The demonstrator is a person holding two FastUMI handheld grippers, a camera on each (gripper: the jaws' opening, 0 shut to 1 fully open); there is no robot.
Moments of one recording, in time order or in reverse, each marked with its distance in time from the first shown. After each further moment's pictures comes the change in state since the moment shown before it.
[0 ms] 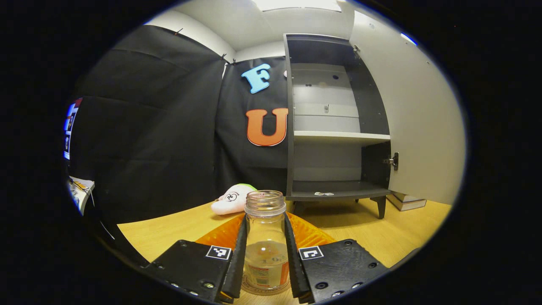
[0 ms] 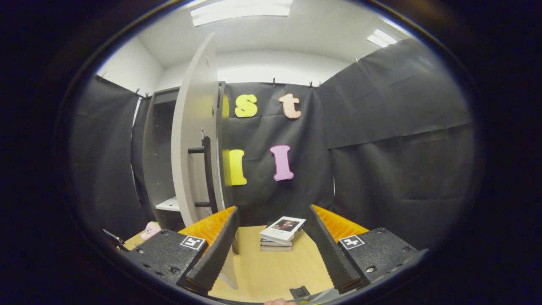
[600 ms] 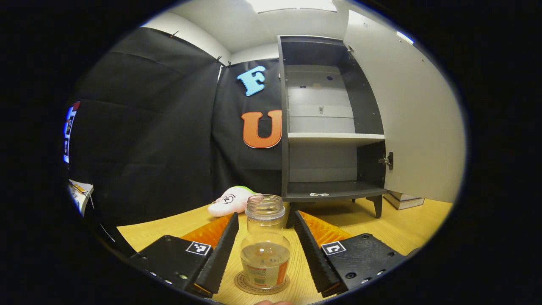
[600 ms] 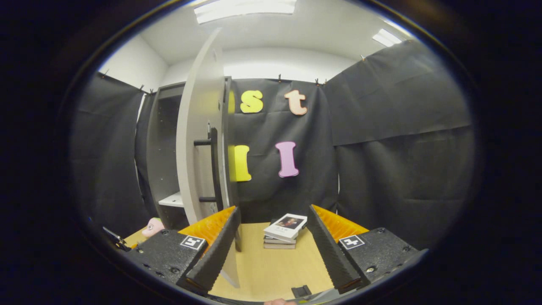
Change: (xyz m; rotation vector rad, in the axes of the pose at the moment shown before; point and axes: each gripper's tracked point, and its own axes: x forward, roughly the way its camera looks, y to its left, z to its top) left arm -0.004 -0.007 0.012 0.021 -0.021 -0.013; right arm 0.006 0.009 -0.013 -0.012 0.027 0.033
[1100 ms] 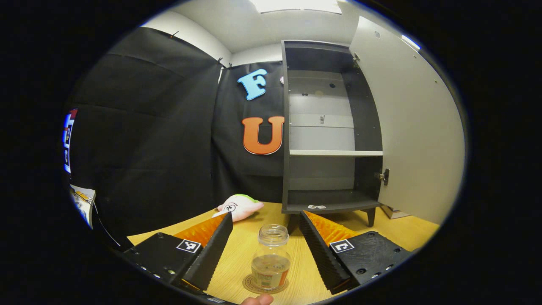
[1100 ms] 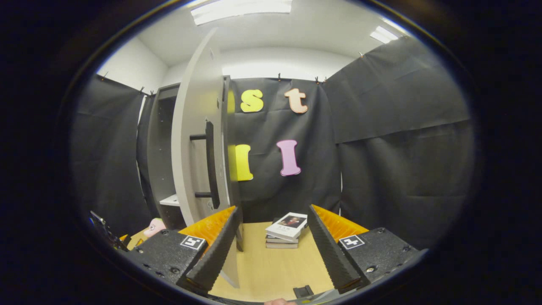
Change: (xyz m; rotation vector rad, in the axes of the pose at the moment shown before) left arm -0.018 0.005 0.068 -0.028 0.027 -0.035; right arm 0.010 -0.005 -0.003 0.013 -0.019 0.018
